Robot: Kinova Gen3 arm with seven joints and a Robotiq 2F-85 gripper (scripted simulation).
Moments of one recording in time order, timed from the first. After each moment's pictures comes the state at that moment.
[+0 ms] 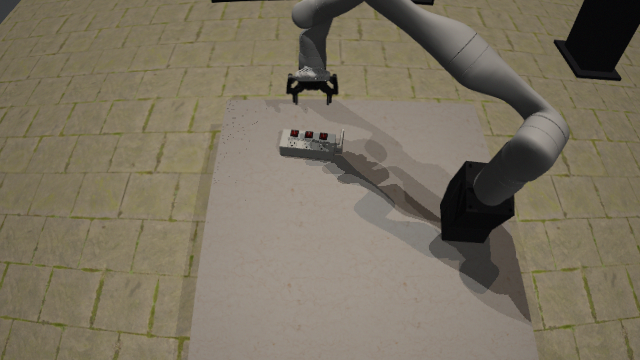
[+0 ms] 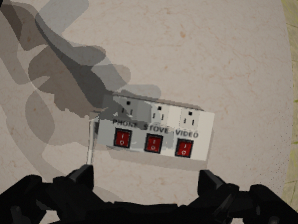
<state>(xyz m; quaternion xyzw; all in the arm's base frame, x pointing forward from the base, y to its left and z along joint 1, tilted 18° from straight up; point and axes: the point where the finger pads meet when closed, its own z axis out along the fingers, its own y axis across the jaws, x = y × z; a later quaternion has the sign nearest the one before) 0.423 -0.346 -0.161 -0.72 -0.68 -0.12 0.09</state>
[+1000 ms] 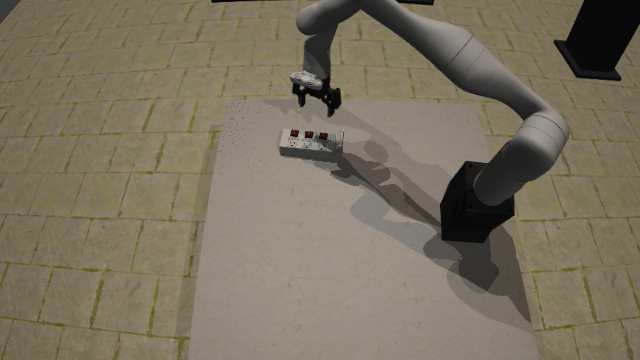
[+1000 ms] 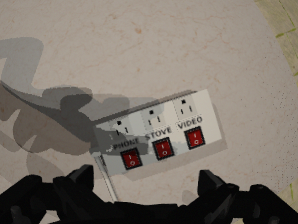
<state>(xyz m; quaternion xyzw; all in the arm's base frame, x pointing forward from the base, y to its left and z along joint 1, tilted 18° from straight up) 0.413 -0.329 -0.177 -0.86 -0.48 -0.10 0.13</state>
